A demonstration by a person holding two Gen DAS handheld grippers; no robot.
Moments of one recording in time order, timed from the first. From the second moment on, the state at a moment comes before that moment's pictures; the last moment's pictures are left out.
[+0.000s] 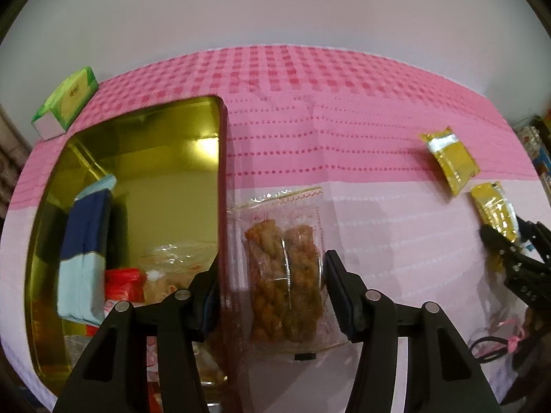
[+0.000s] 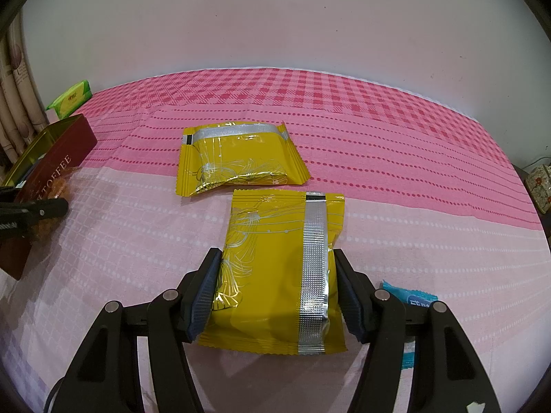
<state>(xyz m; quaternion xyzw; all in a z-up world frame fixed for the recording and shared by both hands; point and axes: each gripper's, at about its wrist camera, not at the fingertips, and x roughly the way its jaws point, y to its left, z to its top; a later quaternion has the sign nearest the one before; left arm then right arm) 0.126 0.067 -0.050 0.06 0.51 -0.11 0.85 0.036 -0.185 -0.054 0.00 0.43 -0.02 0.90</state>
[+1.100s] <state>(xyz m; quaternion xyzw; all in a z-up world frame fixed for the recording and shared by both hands) 0.113 0.038 -0.042 0.10 0.50 -0.12 0.85 0.036 -0.186 -0.054 0.00 0.43 -0.02 0.90</state>
